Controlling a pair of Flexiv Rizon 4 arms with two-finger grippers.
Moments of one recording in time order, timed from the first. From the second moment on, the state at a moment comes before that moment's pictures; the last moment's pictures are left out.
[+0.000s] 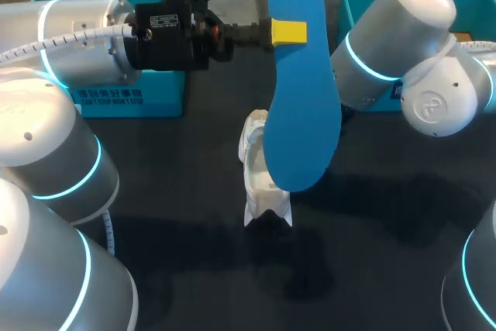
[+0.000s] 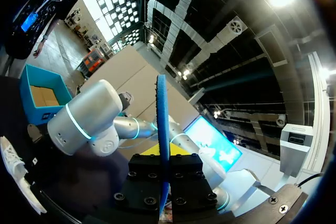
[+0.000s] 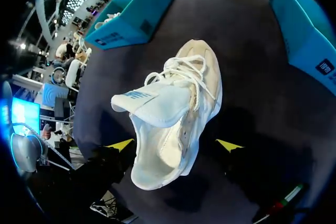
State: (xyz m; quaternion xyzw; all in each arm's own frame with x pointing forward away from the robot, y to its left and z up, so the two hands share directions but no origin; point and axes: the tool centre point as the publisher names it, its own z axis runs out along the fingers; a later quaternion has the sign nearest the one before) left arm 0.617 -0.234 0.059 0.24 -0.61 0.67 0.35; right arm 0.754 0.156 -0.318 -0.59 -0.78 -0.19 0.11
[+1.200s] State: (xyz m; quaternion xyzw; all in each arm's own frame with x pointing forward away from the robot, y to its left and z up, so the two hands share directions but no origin) left arm 0.617 -0.234 0.059 0.24 -0.61 0.67 0.35; right arm 0.772 0.134 -0.216 -0.52 -0.69 -0.41 0.28
